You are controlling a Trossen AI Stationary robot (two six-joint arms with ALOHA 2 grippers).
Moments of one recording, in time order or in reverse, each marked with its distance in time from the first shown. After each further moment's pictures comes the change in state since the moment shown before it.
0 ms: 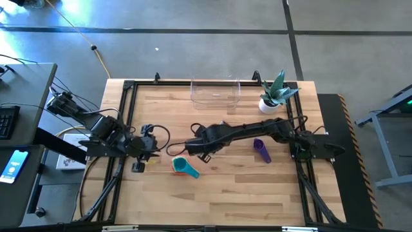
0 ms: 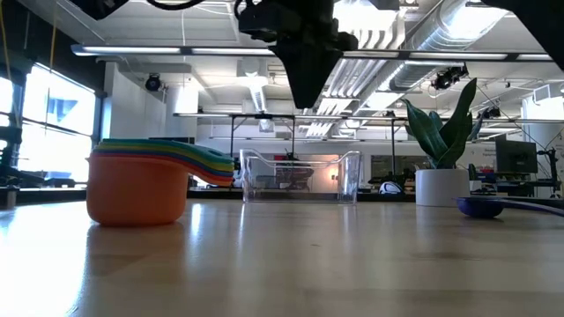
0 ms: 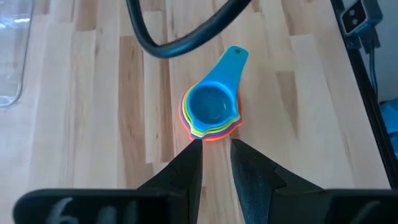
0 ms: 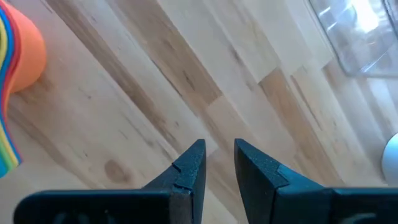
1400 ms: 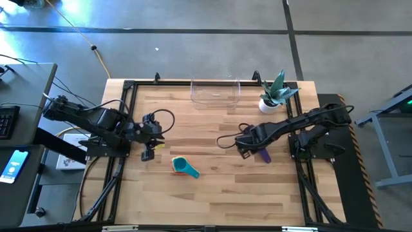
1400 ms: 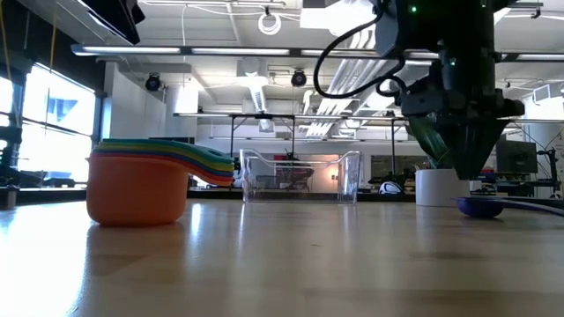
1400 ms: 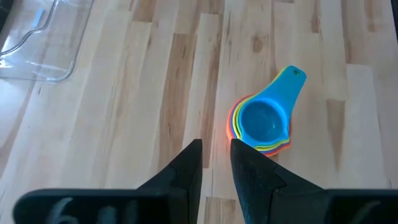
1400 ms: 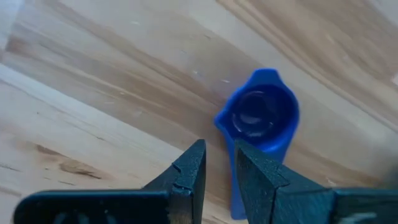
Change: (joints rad) left arm 0.205 0.000 0.000 0.003 0.000 0.001; right arm -0.023 -0.730 -1.331 0.567 -0.231 0.384
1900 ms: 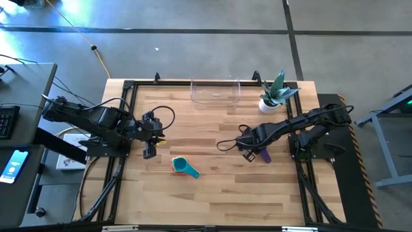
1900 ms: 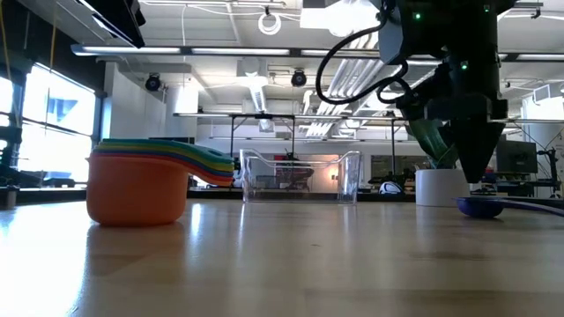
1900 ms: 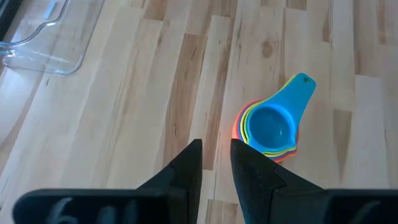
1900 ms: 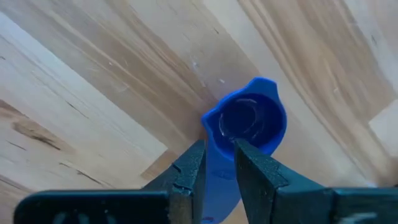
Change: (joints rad) left arm 0.038 0.000 0.000 0.001 0.000 -0.027; right arm 0.001 0.000 -0.020 -0.015 0.014 -0.278
